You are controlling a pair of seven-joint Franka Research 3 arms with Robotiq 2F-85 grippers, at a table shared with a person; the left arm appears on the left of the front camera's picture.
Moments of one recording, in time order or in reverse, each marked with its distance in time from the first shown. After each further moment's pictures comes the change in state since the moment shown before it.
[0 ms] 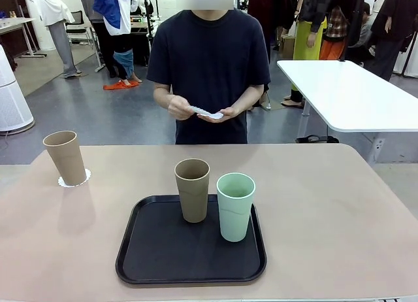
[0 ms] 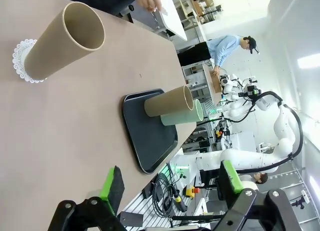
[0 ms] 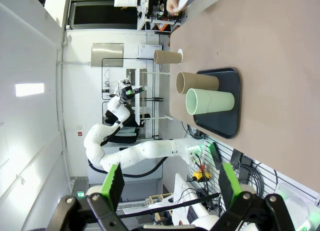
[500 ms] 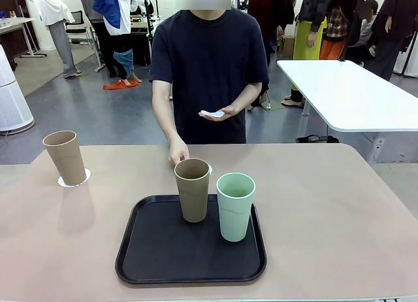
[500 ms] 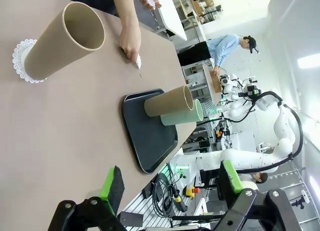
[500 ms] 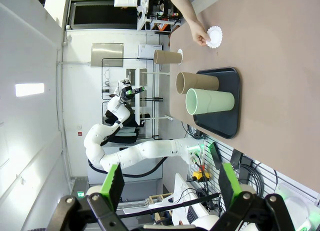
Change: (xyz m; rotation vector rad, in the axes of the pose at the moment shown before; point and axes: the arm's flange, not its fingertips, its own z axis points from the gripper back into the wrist) left arm 0.000 0.000 0.000 0.000 0.000 0.000; right arm 0.000 0.000 0.000 0.000 0.000 0.000
